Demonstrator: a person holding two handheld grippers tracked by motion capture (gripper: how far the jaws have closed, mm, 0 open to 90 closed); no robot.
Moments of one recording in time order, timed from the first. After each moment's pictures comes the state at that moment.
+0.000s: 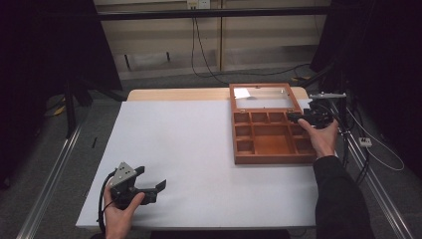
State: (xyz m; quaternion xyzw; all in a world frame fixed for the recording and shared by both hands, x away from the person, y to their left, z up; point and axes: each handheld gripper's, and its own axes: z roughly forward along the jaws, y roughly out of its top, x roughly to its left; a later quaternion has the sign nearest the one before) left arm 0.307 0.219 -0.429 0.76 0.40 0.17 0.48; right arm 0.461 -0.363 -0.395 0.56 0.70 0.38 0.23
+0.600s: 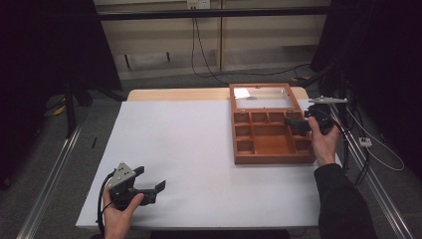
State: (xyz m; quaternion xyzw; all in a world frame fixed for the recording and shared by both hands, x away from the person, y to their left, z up) left arm 0.306 0.220 -0.428 0.76 0.39 0.17 0.48; right arm 0.435 -0.346 -0.386 0.54 0.70 0.39 0.23
